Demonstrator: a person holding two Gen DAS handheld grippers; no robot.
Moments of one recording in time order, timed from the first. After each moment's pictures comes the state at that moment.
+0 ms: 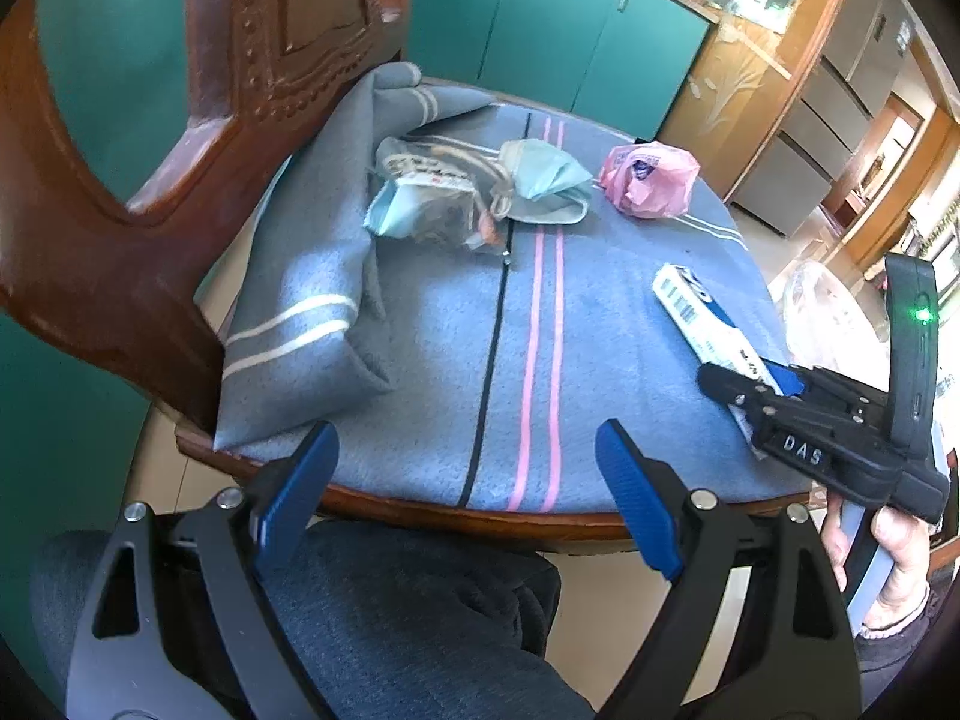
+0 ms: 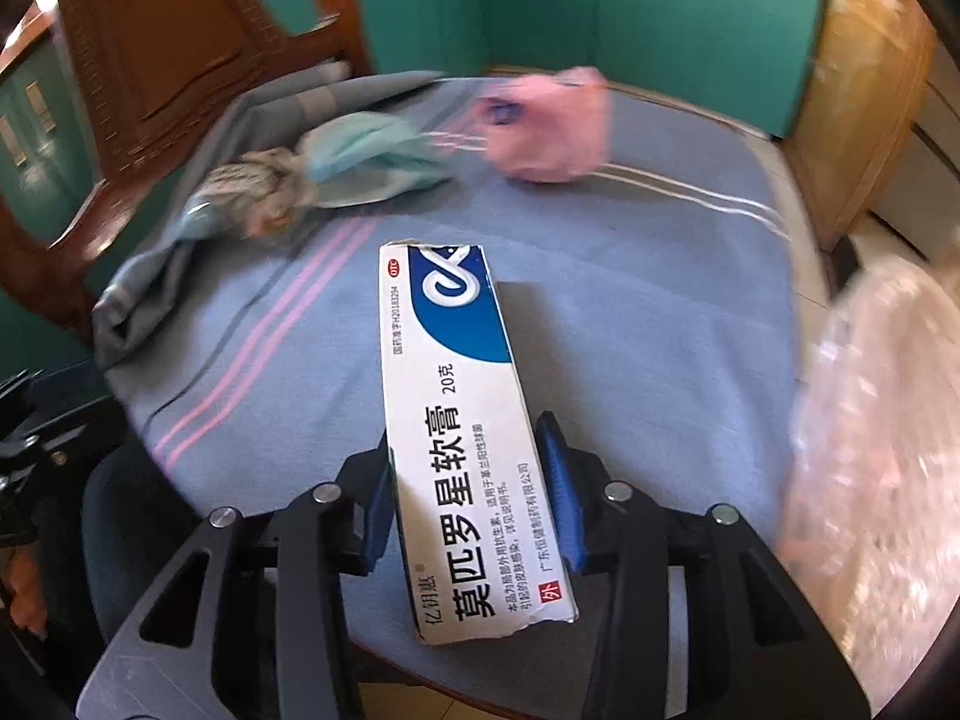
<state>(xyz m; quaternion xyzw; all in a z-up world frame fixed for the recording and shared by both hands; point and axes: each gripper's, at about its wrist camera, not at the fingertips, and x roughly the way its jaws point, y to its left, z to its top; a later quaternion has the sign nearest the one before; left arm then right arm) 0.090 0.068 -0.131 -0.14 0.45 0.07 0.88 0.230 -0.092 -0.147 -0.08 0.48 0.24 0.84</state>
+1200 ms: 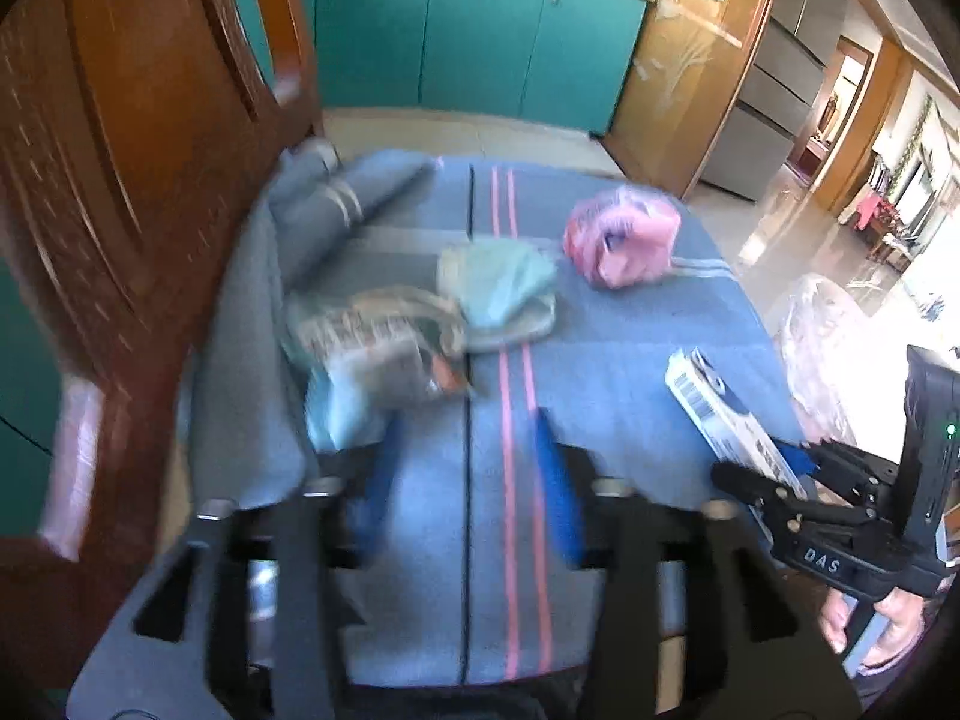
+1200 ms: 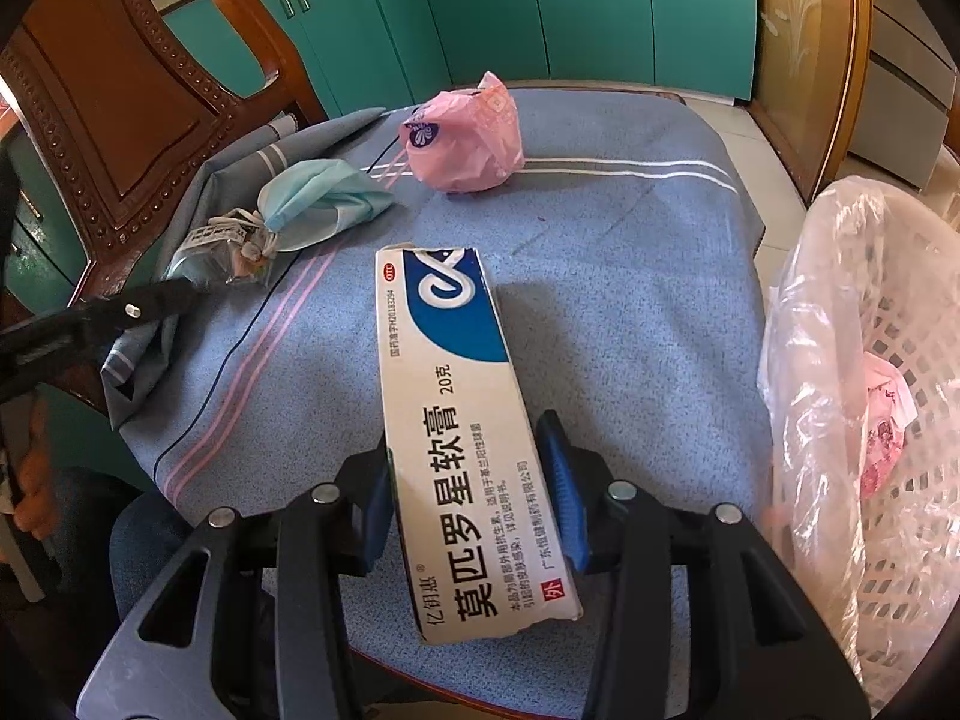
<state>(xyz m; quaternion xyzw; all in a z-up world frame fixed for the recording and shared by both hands) 0.168 0.078 -0.107 -0.06 0.43 0.04 0.90 0.234 -0.109 -0.152 -0.01 0.48 0.24 0.84</state>
